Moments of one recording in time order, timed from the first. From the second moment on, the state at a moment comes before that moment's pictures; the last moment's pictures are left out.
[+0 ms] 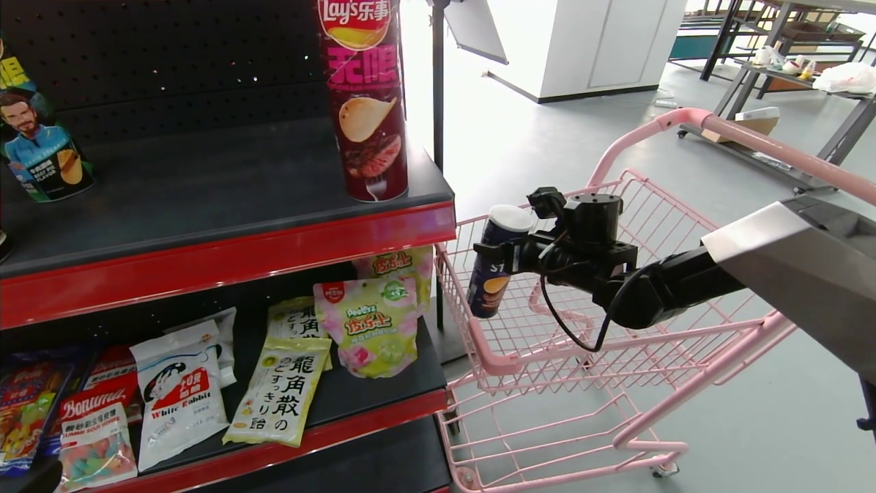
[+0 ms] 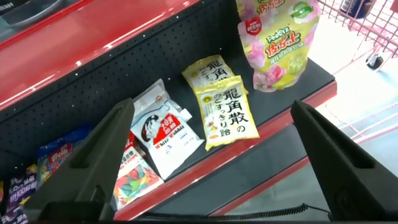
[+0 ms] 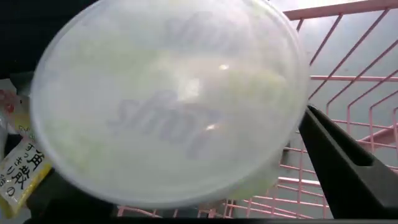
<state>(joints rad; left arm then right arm) -0.15 0.47 -0.42 0.14 0.06 0.26 0.39 2.27 -1.30 -0.73 0.17 0.10</state>
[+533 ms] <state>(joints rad) -0.15 0.48 -0.41 0.14 0.06 0.26 0.40 2.30 -1.34 -0.73 0.15 0.10</state>
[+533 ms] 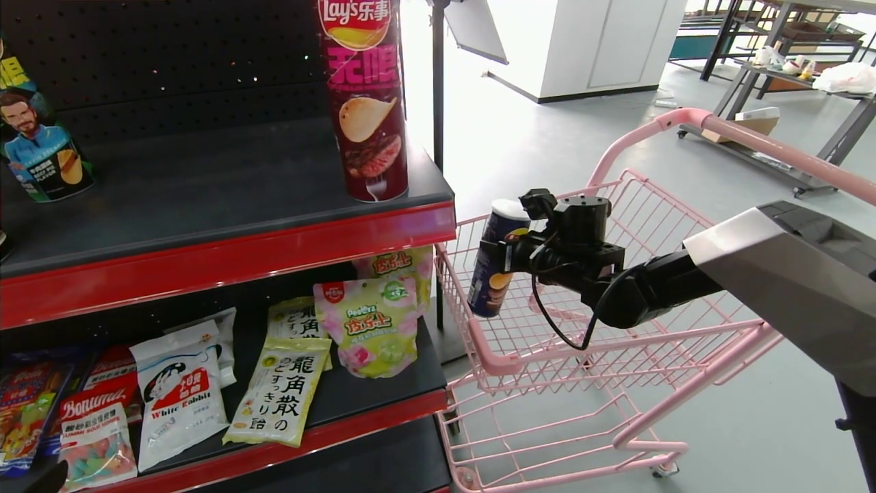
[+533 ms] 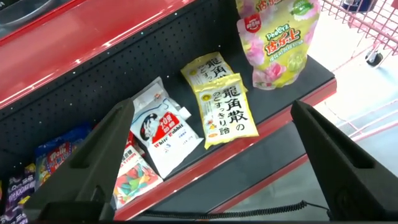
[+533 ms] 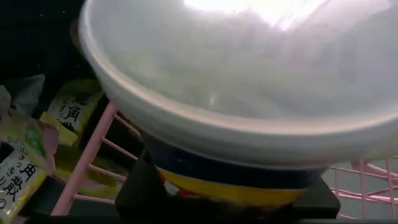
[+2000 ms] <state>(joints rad) -0.15 0.40 -0.39 0.14 0.13 0.27 0.38 0.90 -0.65 0.03 0.01 -0.11</state>
